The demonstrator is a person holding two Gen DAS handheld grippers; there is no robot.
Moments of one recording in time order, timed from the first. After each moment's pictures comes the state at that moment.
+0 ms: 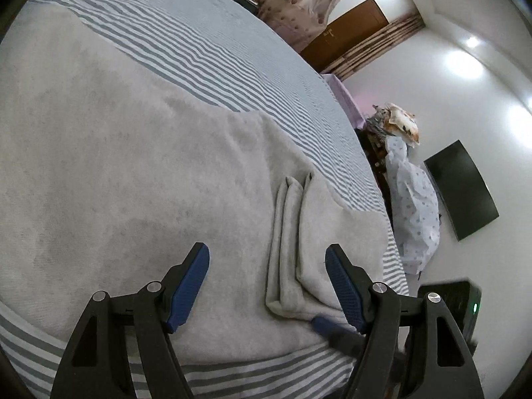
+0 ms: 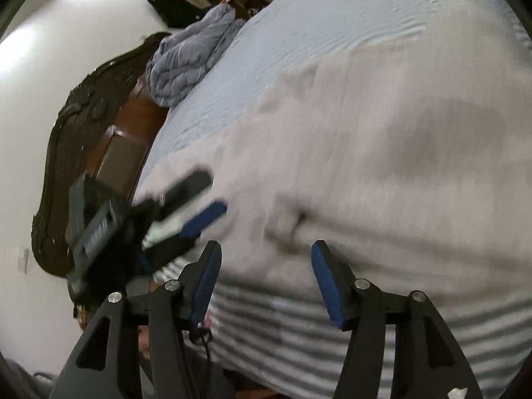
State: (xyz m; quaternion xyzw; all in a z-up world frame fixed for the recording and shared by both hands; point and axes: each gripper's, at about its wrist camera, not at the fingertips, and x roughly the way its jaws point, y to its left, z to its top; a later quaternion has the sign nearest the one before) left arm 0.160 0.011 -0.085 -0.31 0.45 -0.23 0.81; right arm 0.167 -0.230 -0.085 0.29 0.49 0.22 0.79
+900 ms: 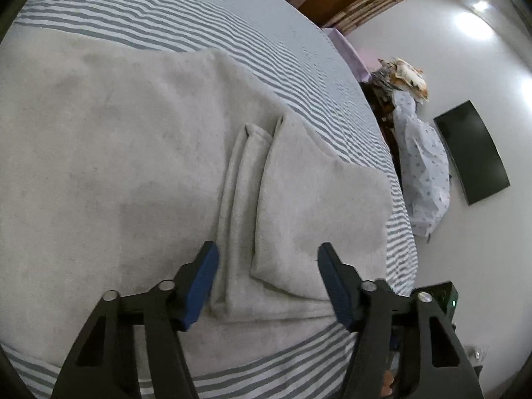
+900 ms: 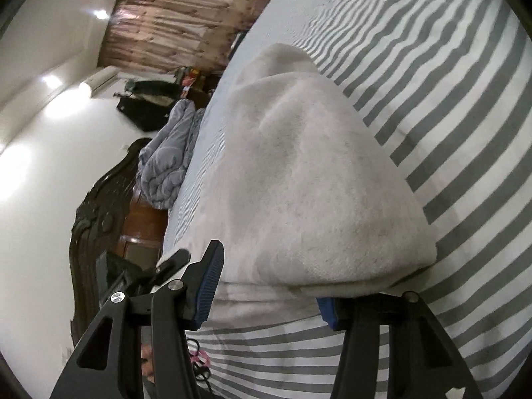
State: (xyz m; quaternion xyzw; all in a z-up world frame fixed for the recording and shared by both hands) left arm 0.176 -0.063 -0.083 -0.26 0.52 -0.24 0.78; right arm 0.122 -0.378 -0.124 0.47 0.37 0.12 0.79
